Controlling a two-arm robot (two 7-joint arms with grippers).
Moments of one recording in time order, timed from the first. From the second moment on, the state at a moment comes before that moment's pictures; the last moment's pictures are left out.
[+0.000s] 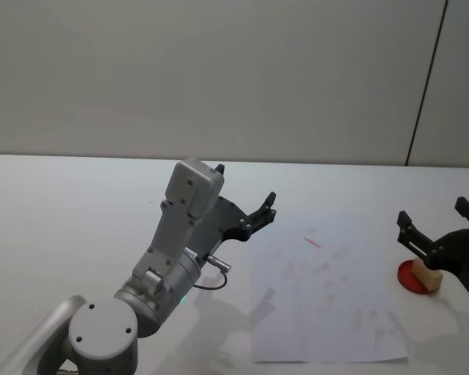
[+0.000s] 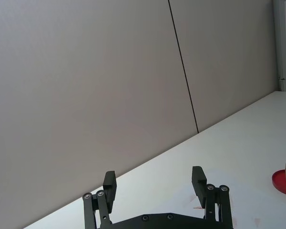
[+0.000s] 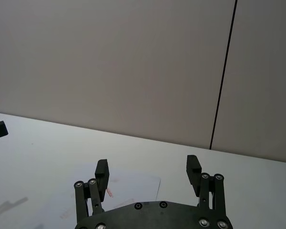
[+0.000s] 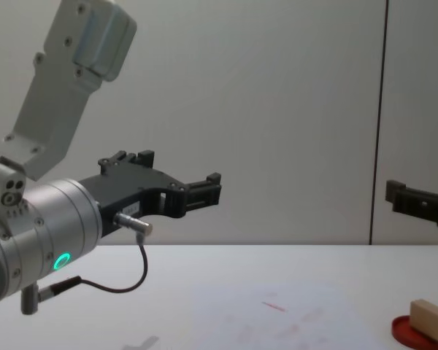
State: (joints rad) left arm -0.24 0.38 0.45 -1.63 -0.20 0.01 -0.01; right arm -0.01 0.34 -0.23 -1.77 0.29 0.03 0.07
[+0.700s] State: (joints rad) left arm -0.24 0.38 0.45 -1.63 -0.20 0.01 -0.01; right arm -0.01 0.34 -0.23 -1.77 0.29 0.03 0.07
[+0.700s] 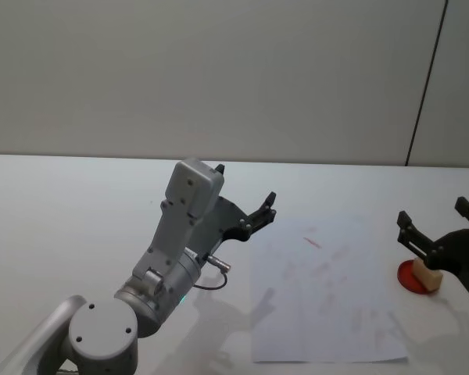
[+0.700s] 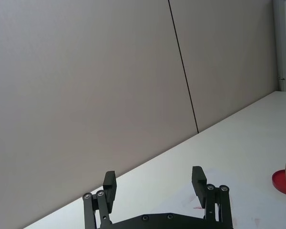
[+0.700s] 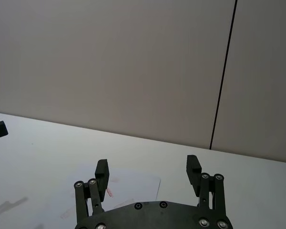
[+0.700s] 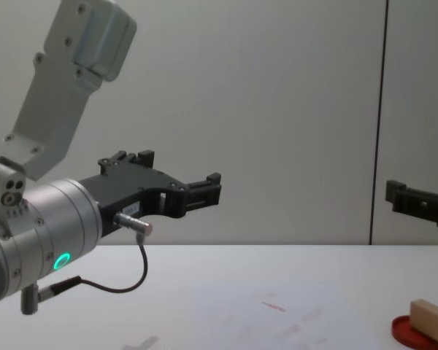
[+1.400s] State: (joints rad) left arm -0.24 0.38 0.45 -1.63 -0.20 0.01 -0.01; right arm -0.02 0.34 -0.22 -1.77 0.29 0.06 0.06
